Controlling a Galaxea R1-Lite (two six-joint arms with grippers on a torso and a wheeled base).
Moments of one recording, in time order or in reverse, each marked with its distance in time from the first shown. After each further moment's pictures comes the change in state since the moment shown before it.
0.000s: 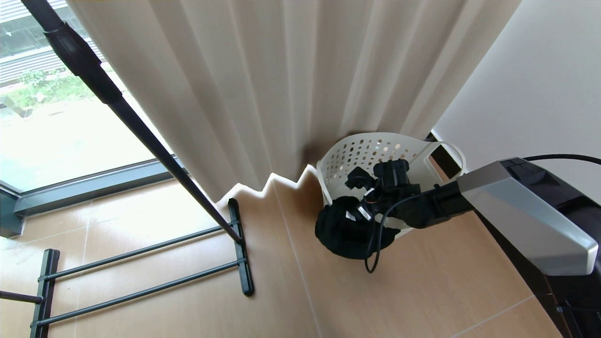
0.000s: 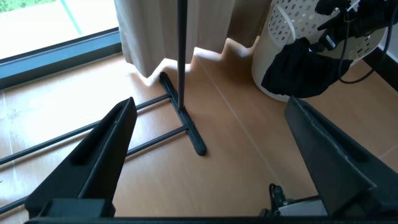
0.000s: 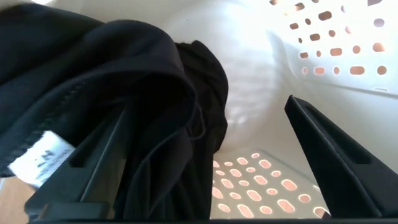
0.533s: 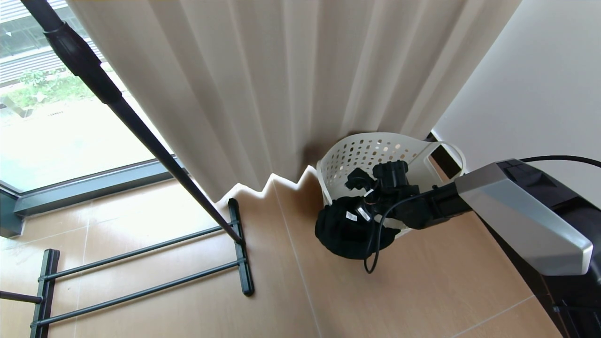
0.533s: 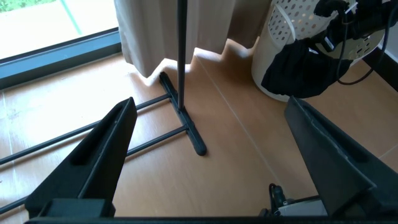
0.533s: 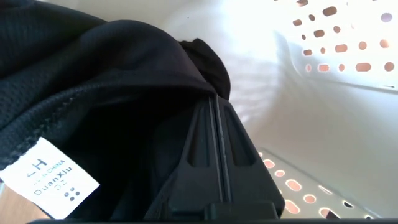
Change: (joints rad) left arm 0.000 0.000 0.000 0.000 0.000 0.000; right arm -0.001 0.011 -0.006 0.000 0.000 0.014
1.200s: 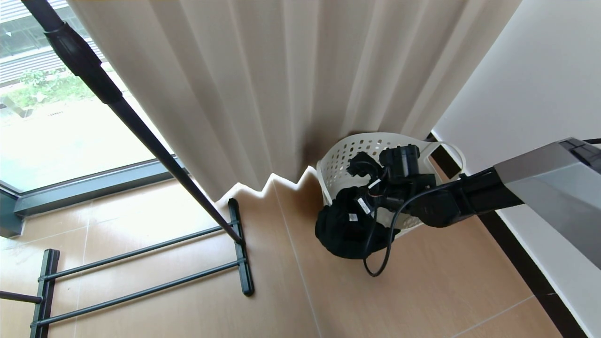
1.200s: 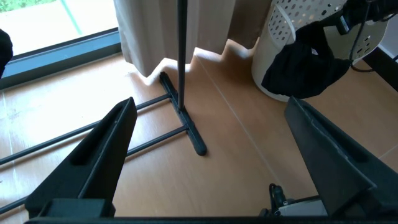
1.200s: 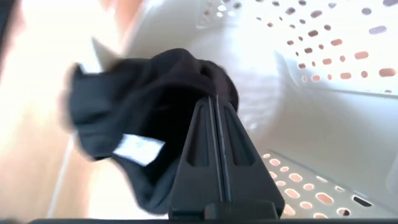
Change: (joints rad) left arm 0.000 0.000 0.000 0.000 0.000 0.000; right arm 0.073 -0.234 0.192 -0.016 0.014 0.110
